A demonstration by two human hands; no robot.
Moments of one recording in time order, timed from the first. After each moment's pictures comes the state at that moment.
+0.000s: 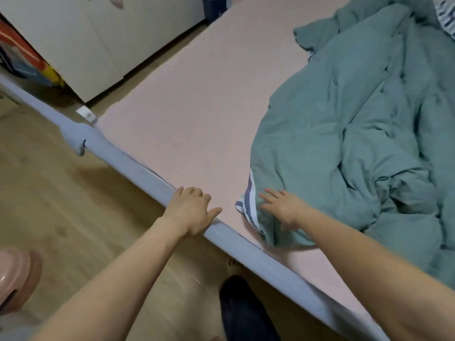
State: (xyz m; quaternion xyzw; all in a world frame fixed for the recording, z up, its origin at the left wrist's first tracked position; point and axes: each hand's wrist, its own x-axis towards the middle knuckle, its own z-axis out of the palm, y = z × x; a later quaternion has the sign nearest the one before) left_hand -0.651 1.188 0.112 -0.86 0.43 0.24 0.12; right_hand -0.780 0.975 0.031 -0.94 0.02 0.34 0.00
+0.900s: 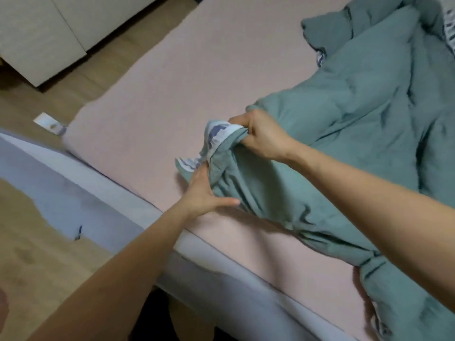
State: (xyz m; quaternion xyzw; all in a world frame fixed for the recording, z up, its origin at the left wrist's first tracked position) left_hand -0.421 1.115 0.032 -0.79 0.30 0.38 -0.37; right_hand -0.461 0.929 0.149 -0.93 0.07 -0.02 0.36
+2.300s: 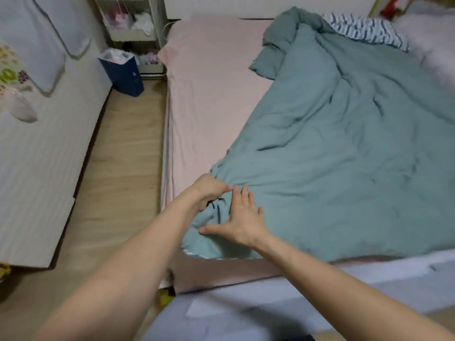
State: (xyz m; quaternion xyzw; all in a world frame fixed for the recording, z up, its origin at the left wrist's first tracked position) left_hand 0.066 1.154 0.168 -0.73 0.31 0.57 -0.21; right_hand -0.042 1.197 0.152 -0.71 0.61 0.06 0.34
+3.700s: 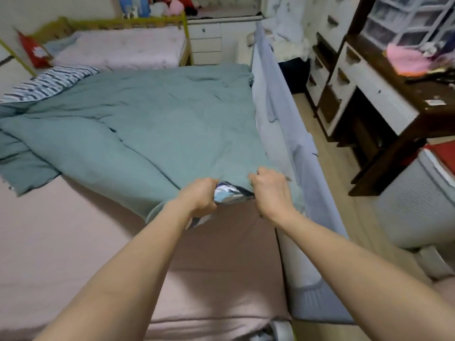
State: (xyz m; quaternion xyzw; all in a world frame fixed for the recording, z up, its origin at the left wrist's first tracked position) left_hand 0.082 1.026 0.198 -0.04 0.98 0.11 0.14; right_hand 0.039 1.199 0.183 -0.26 0.96 -0.05 -0.11
